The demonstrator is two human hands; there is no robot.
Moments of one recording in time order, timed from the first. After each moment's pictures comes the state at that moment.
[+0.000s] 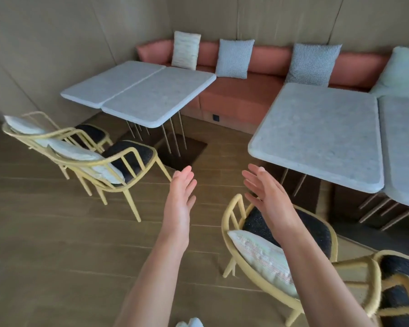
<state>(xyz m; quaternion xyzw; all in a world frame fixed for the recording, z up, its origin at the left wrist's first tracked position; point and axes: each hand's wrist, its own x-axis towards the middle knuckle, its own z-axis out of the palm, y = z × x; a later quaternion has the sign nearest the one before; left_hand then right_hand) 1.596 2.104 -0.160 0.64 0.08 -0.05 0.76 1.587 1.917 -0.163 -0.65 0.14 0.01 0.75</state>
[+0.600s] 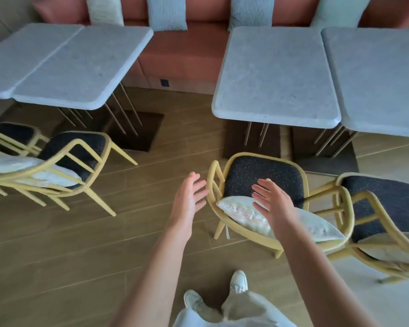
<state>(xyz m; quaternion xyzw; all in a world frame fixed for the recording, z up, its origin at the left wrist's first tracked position) 1.643 2.100 -0.258 0.68 0.11 -0.28 0.67 1.557 1.915 -0.287 -0.50 0.42 -0.05 0.76</state>
